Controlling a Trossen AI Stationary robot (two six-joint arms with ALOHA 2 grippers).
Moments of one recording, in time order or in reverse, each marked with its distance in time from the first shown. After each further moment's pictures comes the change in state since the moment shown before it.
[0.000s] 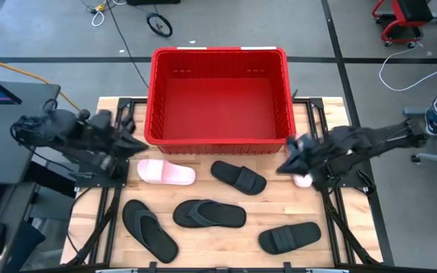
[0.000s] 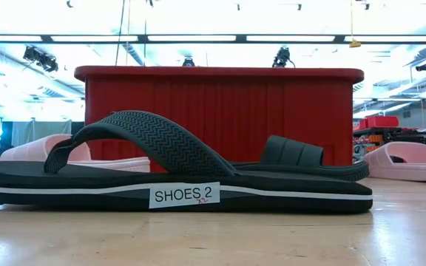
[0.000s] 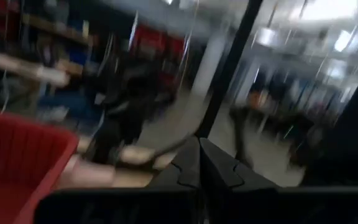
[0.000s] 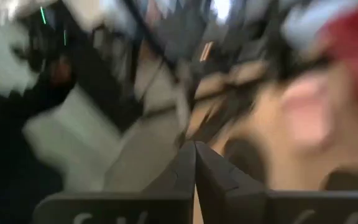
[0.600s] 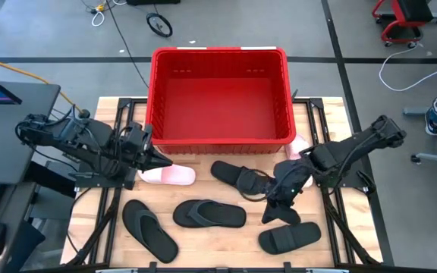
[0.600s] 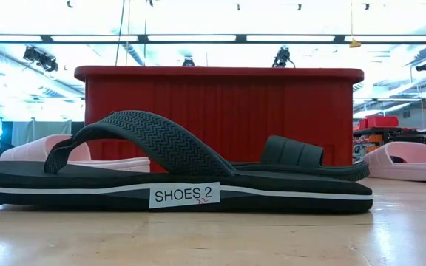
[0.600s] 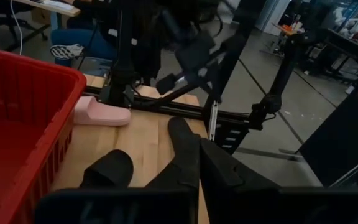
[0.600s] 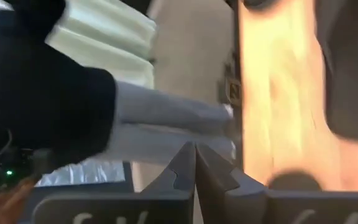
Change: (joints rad) left arm 0.000 0.222 0.151 -0.216 0.007 -0.024; right arm 0.149 0.539 0.427 -0.319 -0.291 0.325
